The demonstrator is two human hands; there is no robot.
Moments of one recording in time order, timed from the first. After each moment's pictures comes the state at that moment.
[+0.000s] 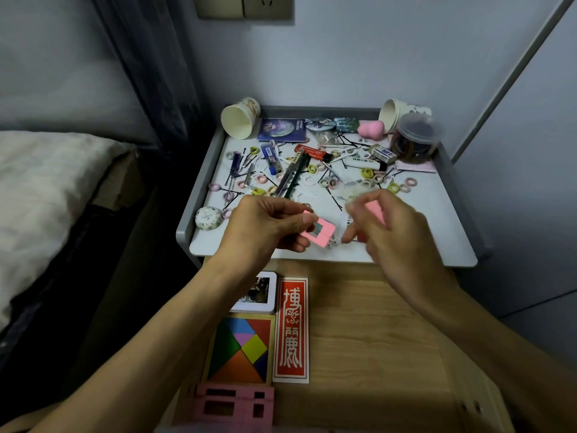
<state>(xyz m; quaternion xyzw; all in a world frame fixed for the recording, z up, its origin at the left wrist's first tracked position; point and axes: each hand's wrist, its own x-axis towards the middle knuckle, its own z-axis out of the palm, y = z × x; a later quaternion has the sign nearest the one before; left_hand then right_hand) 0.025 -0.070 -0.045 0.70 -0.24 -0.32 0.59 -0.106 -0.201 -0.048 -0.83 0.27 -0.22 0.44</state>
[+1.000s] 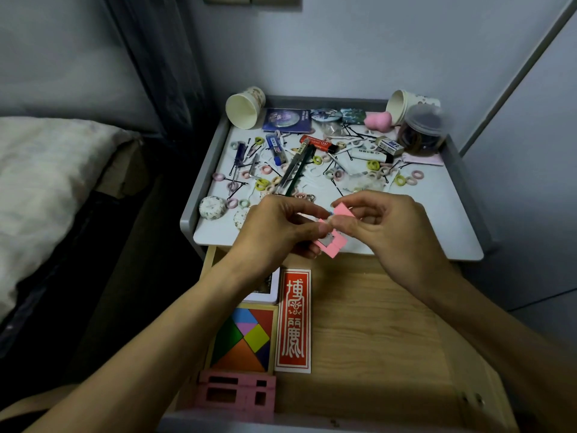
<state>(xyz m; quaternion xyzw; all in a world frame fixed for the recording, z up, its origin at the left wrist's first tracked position) 0.018 -0.069 -0.053 0.72 -0.30 -0.34 0.53 -0.103 -0.203 -0.051 -0.85 0.23 -0.20 0.44</state>
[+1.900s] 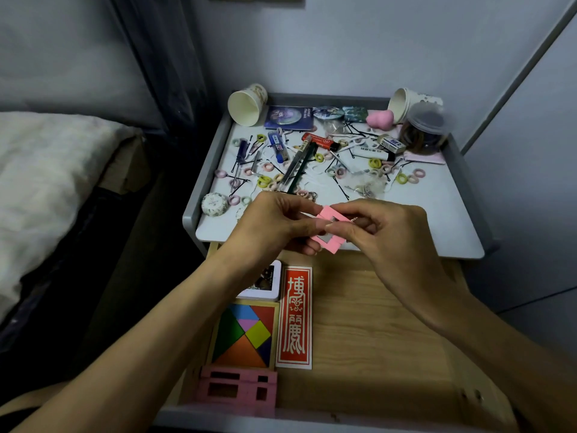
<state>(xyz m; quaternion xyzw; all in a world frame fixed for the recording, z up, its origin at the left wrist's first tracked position) 0.020 -0.063 -0.045 0.69 -0.26 -0.38 0.56 -0.106 -0.191 -0.056 -0.88 0.15 -0.27 0.35</state>
